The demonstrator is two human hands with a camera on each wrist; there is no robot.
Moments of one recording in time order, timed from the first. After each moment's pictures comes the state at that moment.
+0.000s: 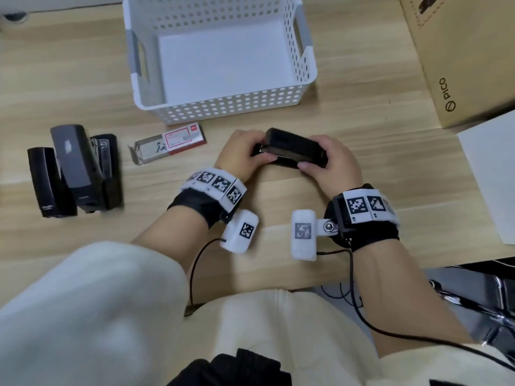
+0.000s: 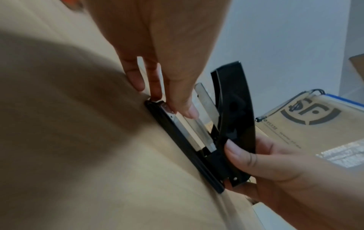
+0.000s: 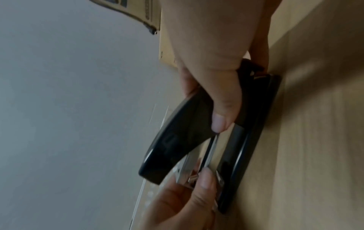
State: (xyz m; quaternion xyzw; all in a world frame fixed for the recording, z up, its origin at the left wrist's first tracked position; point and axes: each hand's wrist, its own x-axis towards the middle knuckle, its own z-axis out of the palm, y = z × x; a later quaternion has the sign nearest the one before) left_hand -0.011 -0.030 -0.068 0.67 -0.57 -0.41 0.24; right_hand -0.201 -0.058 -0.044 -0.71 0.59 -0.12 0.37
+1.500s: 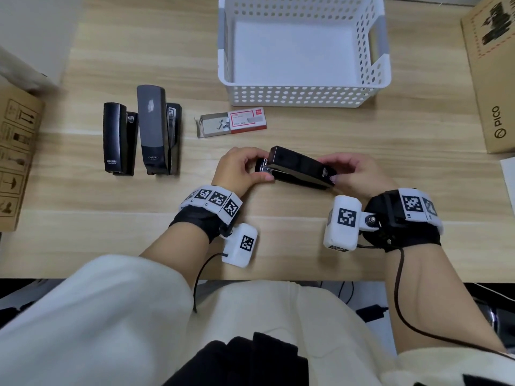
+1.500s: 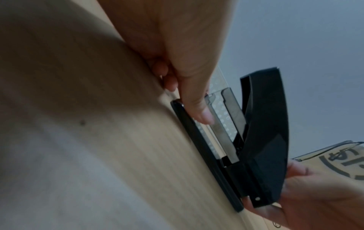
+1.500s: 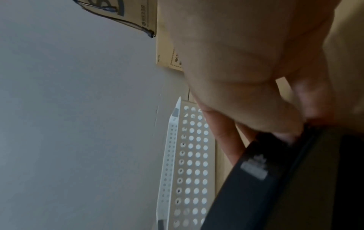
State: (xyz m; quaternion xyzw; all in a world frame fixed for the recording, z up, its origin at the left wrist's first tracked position) left_hand 0.055 0.066 -0.072 0.74 -0.44 -0.38 0.33; right_hand -0.155 -0.029 -0.018 -0.60 0.52 -0.04 0.60
